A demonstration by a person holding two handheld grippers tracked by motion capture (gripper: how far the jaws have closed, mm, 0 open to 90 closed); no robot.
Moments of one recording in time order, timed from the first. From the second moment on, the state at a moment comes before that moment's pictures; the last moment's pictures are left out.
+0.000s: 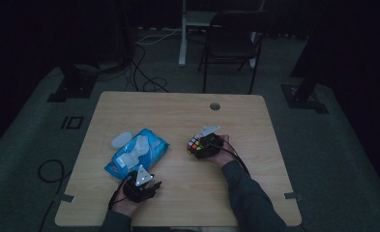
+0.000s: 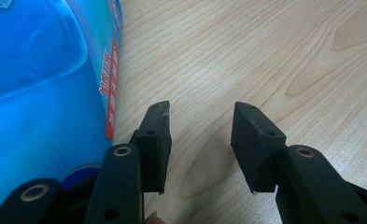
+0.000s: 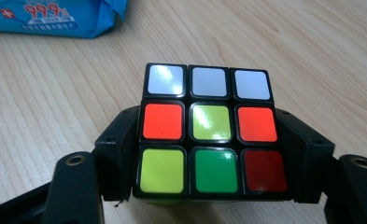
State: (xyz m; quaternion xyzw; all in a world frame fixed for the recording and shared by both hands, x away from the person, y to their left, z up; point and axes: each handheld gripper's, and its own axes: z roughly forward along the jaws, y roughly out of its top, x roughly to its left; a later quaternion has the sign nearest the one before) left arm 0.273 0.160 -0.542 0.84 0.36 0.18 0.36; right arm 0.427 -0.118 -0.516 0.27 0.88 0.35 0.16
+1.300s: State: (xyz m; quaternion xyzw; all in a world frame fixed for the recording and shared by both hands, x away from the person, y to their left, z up) left arm 0.280 0.195 -0.461 0.81 0.35 0.25 0.39; right arm 0.372 -0.137 -0.506 0.27 0.88 0.36 0.17
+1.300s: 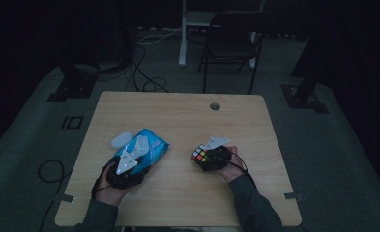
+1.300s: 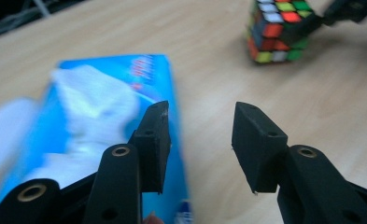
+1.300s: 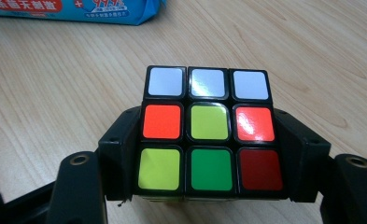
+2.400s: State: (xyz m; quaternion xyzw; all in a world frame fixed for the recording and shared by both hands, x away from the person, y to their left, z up) left arm 0.304 0.175 -0.462 0.85 0.32 0.19 0.37; right arm 0.367 -0.135 -0.504 0.27 0.87 0.37 0.17
